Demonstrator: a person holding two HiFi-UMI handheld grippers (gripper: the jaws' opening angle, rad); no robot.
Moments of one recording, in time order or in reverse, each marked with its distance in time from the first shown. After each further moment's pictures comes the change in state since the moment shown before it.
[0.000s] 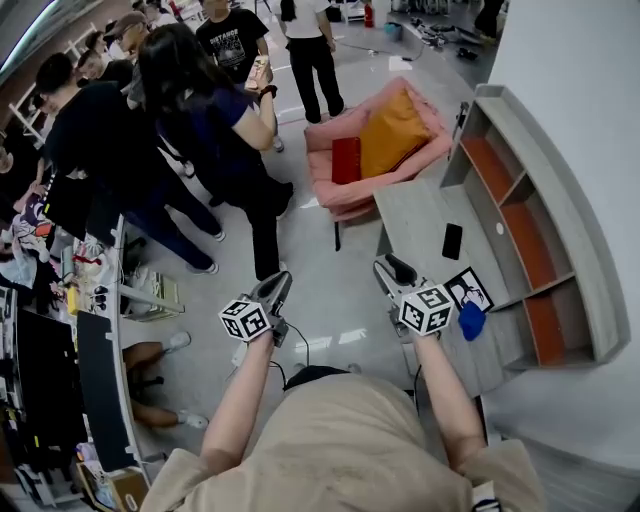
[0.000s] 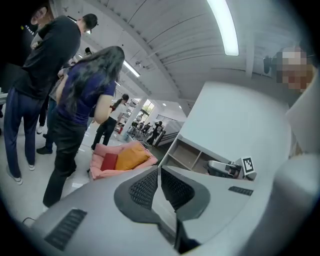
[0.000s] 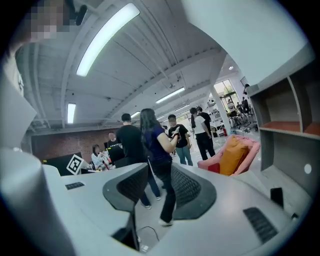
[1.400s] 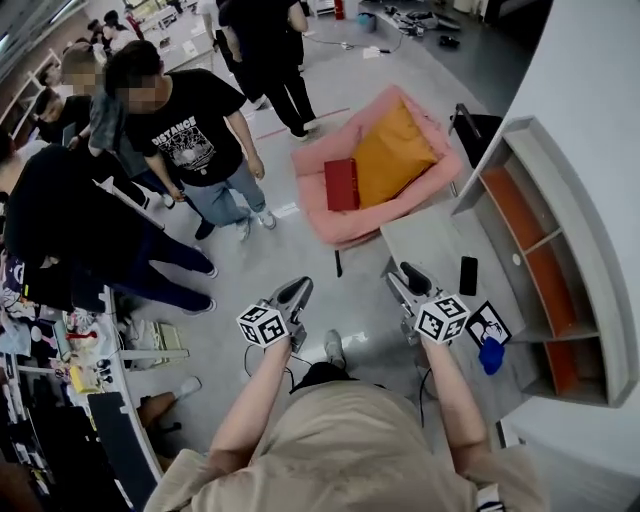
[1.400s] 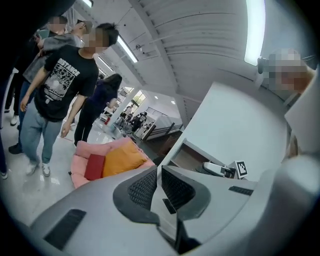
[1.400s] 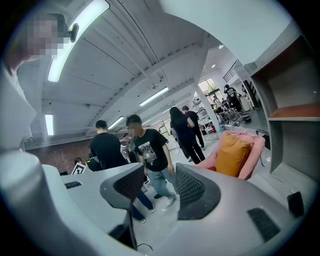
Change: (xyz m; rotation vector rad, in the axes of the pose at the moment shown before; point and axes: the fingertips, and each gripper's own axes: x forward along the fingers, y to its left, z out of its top) left arm 0.193 0.129 0.098 -0.047 0.092 -0.180; right arm 0.178 -0.122 0.054 0.144 -0.044 -0.107
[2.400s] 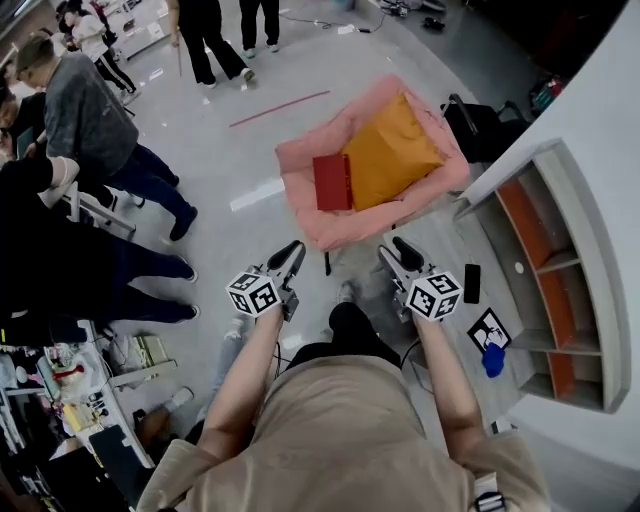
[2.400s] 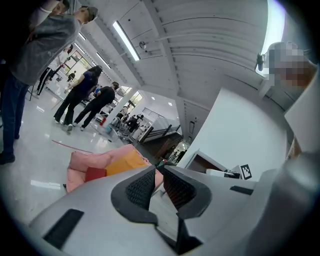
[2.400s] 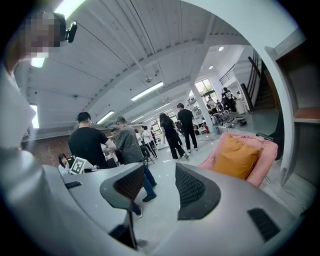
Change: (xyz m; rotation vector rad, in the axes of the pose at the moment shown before) left arm 0.096 0.145 0.104 -0.002 -0.008 -0.071; right arm 0.167 -0.049 0.030 -0.028 0.020 -0.106
